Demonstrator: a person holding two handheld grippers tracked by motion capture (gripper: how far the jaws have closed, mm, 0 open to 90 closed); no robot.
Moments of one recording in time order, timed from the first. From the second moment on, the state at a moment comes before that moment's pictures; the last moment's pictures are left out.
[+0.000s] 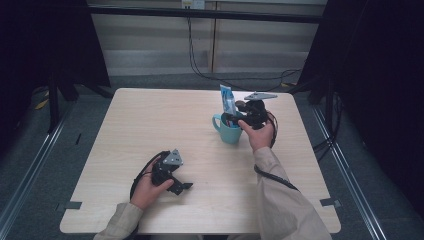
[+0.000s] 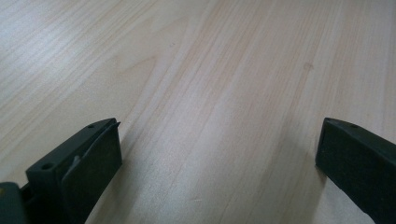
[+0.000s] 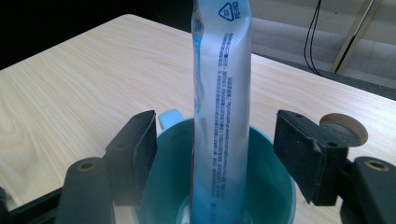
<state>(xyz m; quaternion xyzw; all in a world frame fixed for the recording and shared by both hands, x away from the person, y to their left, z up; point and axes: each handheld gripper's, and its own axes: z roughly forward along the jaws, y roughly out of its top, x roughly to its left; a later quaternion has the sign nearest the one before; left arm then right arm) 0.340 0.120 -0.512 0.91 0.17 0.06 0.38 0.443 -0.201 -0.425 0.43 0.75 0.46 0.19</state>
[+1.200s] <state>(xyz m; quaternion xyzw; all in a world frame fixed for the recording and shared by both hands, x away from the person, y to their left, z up) 0.340 0.121 -0.512 0.91 0.17 0.06 0.38 0.422 -0.206 -0.415 0.43 0.76 0.45 0.18</state>
